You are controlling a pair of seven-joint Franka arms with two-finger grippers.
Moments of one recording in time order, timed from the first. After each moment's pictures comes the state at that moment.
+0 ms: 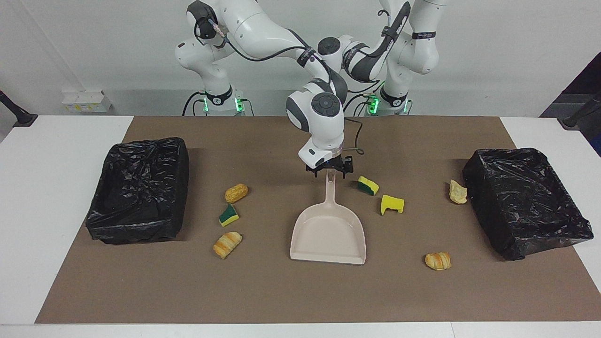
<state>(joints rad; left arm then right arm) -0.95 -0.24 -0.08 -2.56 -0.11 2.21 -0.84 0.62 0.51 0.06 -1.56 0.09 2.10 0.76</state>
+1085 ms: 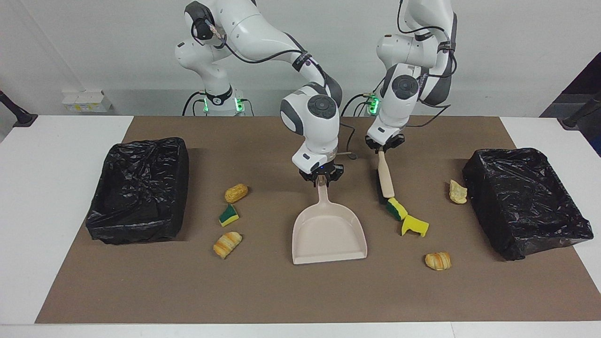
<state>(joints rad) -0.35 -0.14 -0.05 -2.42 0.02 2.10 -0.34 0.60 0.51 0.06 -1.55 0.01 2.10 0.64</state>
